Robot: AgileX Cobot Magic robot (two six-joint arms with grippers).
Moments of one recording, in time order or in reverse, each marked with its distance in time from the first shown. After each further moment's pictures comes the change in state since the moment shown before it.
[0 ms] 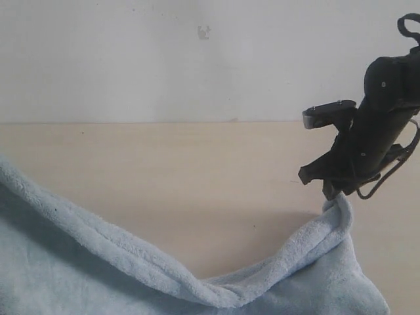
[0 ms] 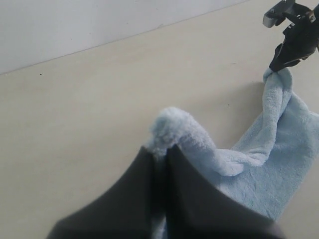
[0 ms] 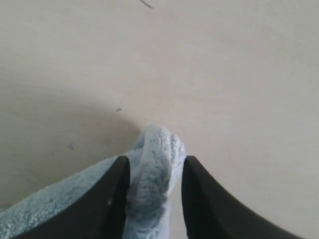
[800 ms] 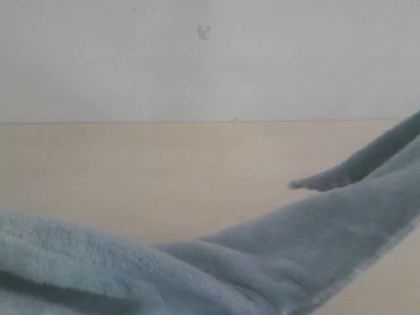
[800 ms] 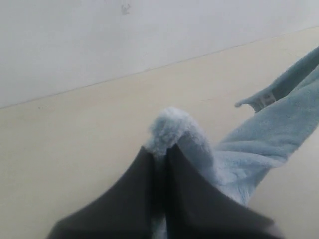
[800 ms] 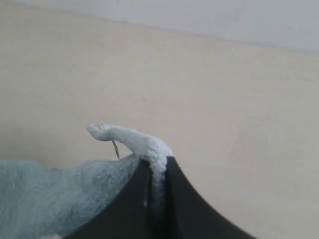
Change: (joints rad) left arm 0.000 -0.312 0.000 -0.048 0.086 -0.055; right arm 0.000 -1.131 0.035 -0.017 0.433 0.117
